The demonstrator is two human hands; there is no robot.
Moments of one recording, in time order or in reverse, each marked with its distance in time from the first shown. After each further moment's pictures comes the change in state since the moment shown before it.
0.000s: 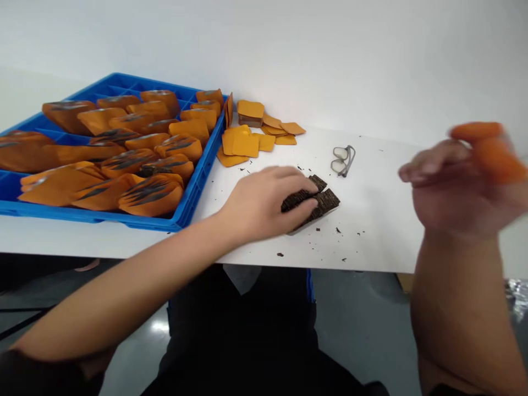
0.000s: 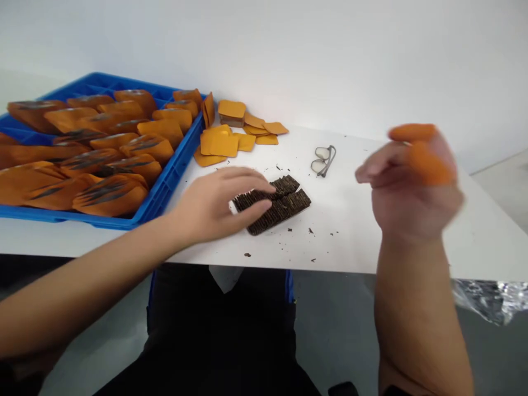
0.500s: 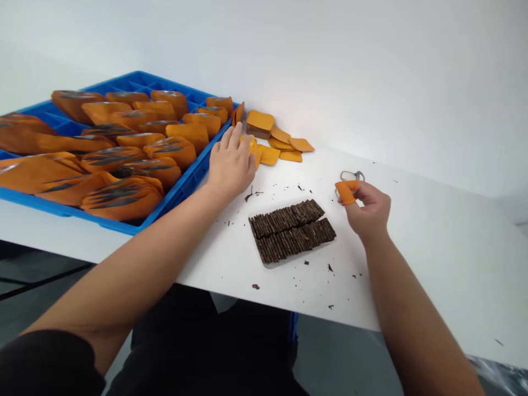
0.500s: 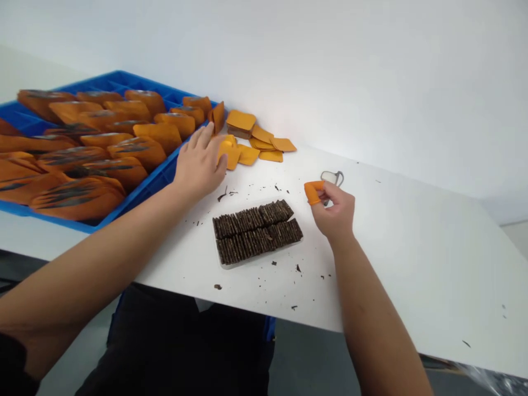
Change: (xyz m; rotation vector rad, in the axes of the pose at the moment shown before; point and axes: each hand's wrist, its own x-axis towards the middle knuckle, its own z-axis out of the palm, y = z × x) left_hand 0.046 -0.108 0.027 0.568 0.089 -0.683; right_hand 0.036 0.137 0.014 -0.515 -0.215 -0.221
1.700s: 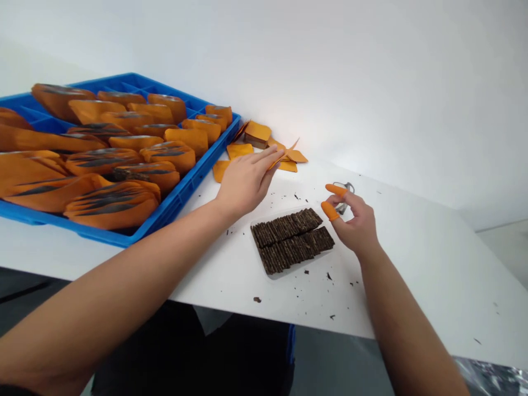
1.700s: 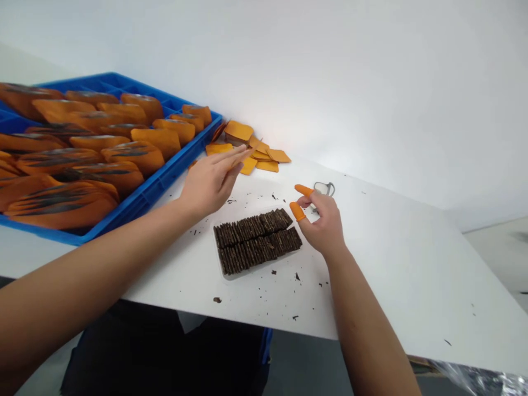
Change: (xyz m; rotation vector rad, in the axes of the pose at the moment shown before) left_hand -0.010 0.010 0.004 -0.356 0.274 0.389; right_hand -0.004 -0.016 0.004 -0.244 -0.088 -0.187
